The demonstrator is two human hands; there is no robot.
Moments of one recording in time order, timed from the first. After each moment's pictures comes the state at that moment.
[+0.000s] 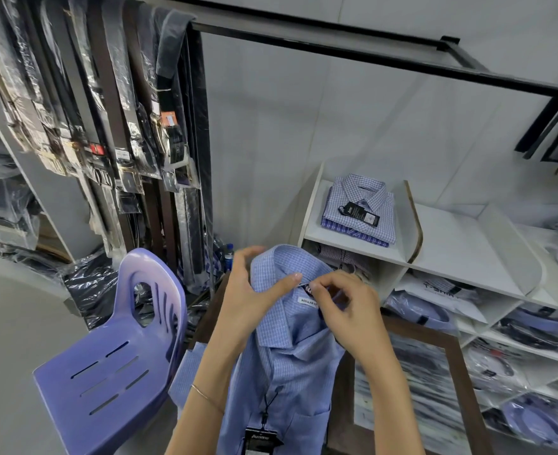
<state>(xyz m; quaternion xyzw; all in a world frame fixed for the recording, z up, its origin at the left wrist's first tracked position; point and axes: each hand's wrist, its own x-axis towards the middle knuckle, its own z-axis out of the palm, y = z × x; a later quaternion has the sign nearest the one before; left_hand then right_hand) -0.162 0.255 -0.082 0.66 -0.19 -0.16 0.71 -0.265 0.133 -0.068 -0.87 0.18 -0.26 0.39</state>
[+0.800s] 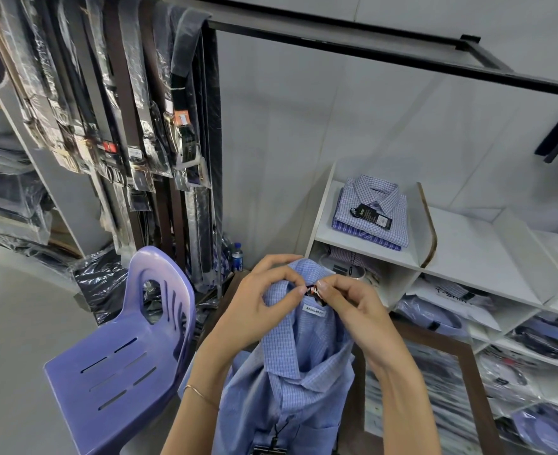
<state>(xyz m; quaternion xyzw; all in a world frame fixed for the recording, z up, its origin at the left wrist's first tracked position) -0.140 0.269 -0.091 0.67 -0.45 -0.08 0.58 -0.254 0.140 -0.059 -0.75 0.15 -0.16 0.62</state>
